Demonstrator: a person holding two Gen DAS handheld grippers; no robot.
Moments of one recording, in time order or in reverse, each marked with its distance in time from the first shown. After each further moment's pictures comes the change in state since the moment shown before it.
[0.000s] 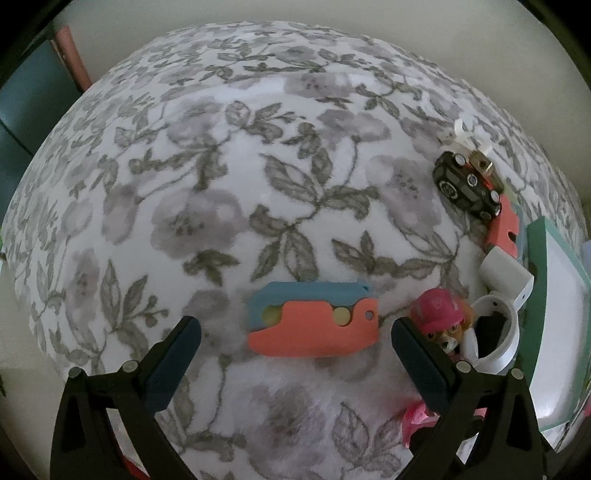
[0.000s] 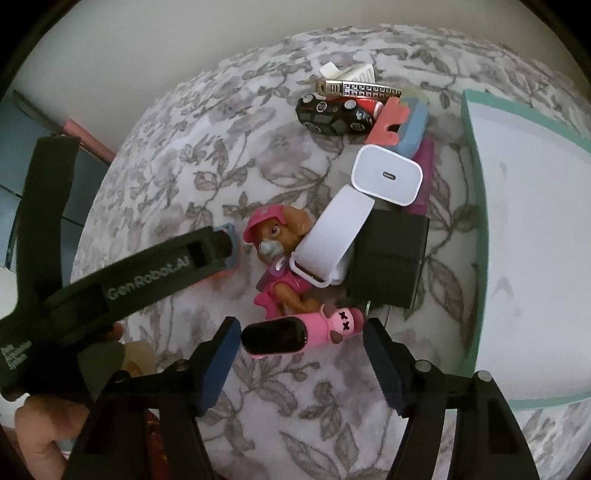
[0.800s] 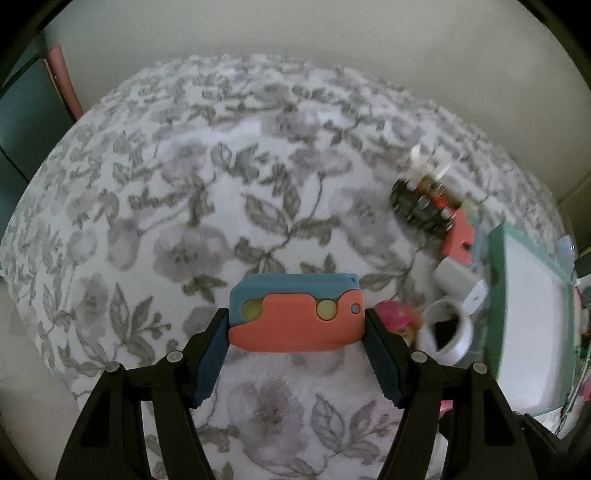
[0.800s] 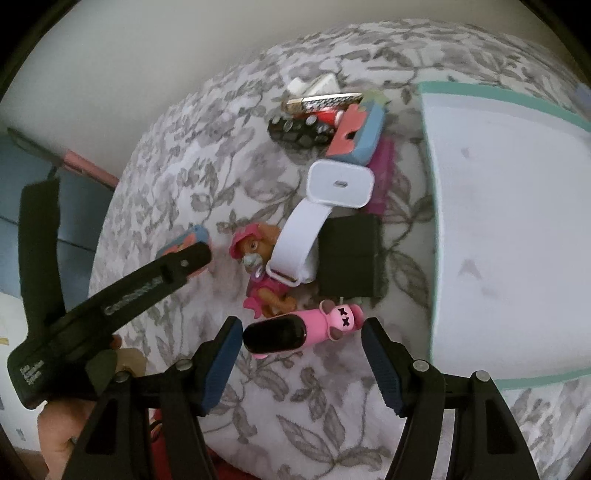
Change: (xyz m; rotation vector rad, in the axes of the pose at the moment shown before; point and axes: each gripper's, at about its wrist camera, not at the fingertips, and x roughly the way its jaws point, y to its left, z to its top) left arm -0.051 -0.007 -0.005 0.041 -0.121 -0.073; right arm -0.038 -0.031 -0.004 0.120 -0.037 0.059
